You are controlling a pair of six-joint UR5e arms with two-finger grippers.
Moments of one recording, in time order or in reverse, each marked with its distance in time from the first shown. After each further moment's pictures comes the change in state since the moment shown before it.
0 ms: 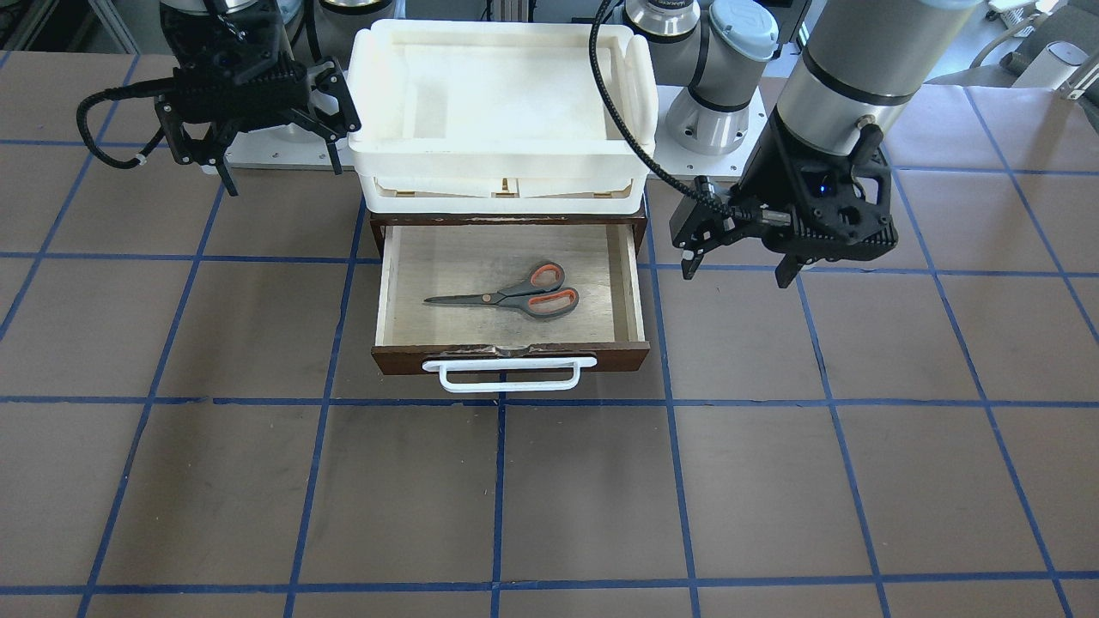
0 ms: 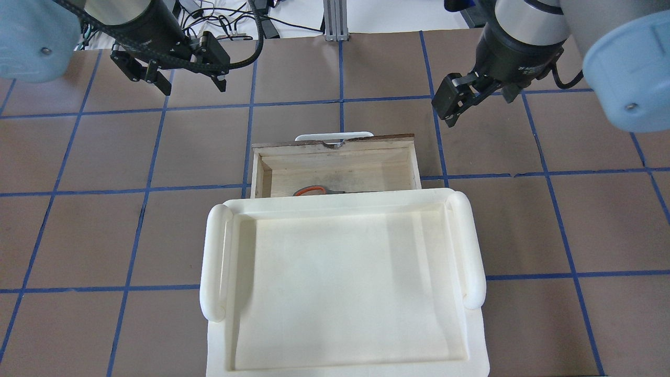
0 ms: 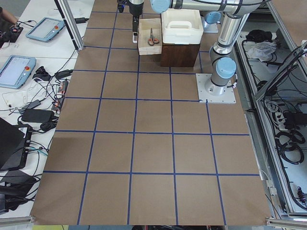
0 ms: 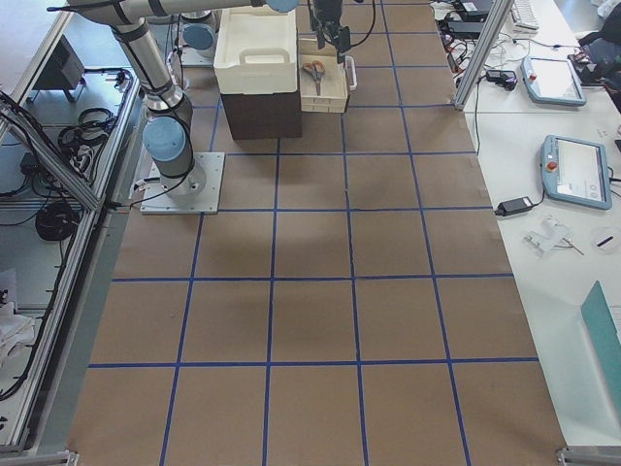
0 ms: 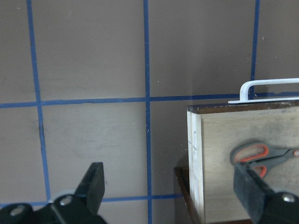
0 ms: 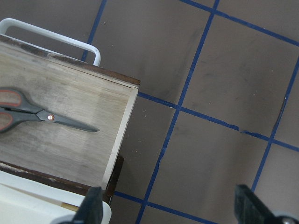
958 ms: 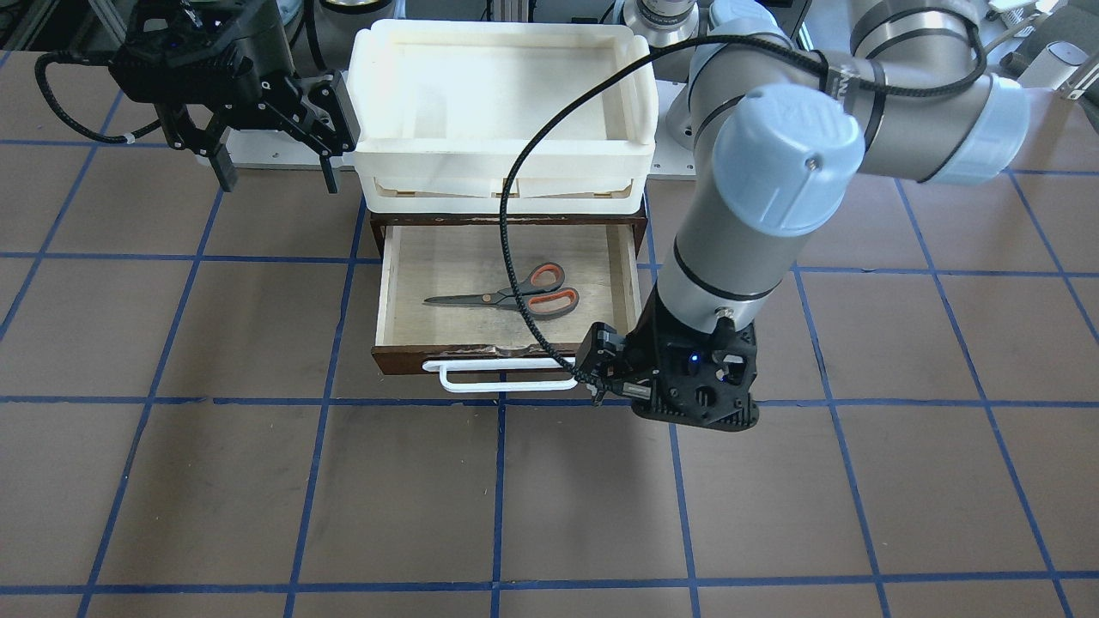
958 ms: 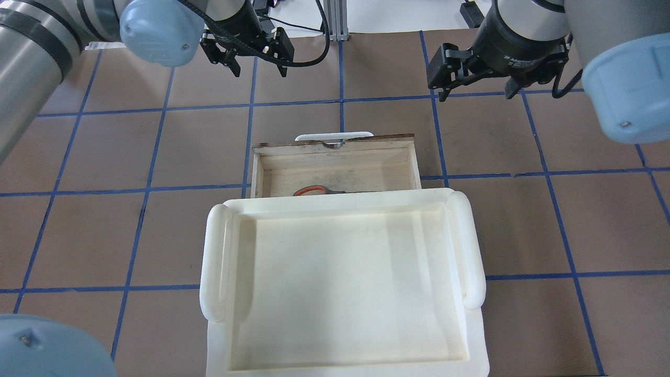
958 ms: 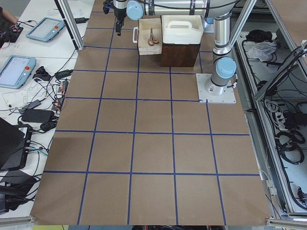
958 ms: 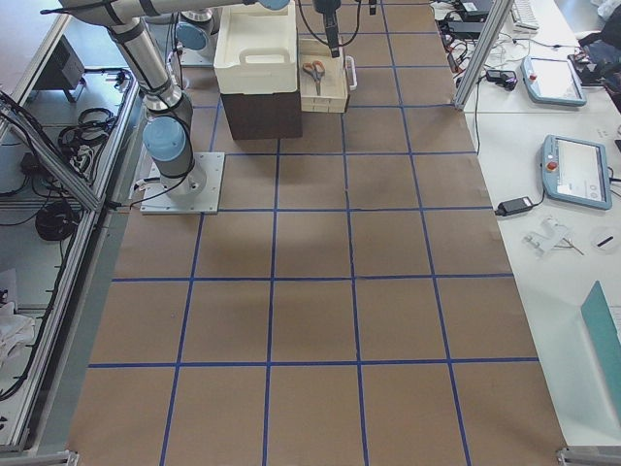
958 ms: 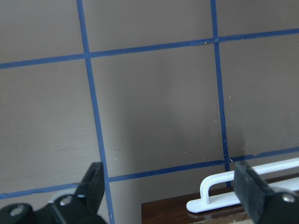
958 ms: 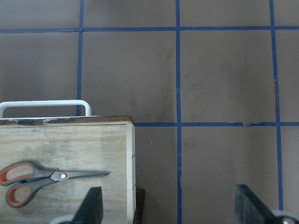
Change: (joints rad) left arm -0.119 -0.285 0.127 0.170 0.001 -0.023; right arm 0.001 -0.012 0.031 -0.109 0.005 0.328
